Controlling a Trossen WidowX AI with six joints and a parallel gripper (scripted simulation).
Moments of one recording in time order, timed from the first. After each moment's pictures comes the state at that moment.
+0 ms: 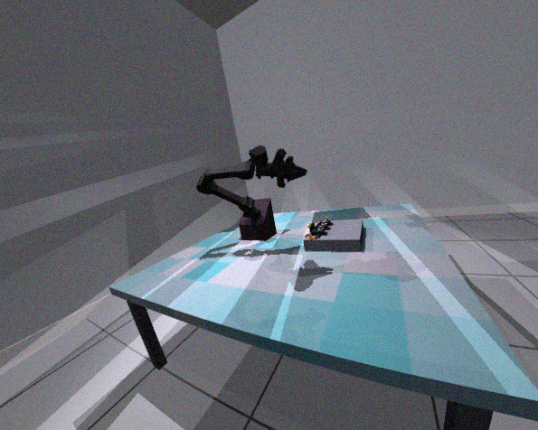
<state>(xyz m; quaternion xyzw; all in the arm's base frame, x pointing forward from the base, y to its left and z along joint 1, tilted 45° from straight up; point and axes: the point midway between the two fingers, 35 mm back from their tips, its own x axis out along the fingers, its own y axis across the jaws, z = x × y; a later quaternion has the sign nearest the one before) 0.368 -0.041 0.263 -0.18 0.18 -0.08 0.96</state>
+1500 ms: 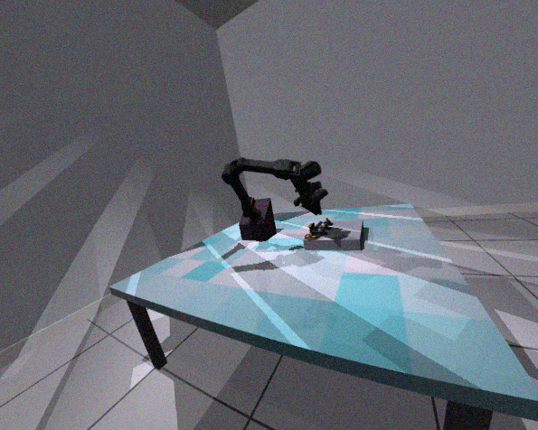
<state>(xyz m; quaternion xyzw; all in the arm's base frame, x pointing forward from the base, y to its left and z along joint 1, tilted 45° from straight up) 0.385 -0.133 0.117 -0.53 0.62 0.06 0.58</state>
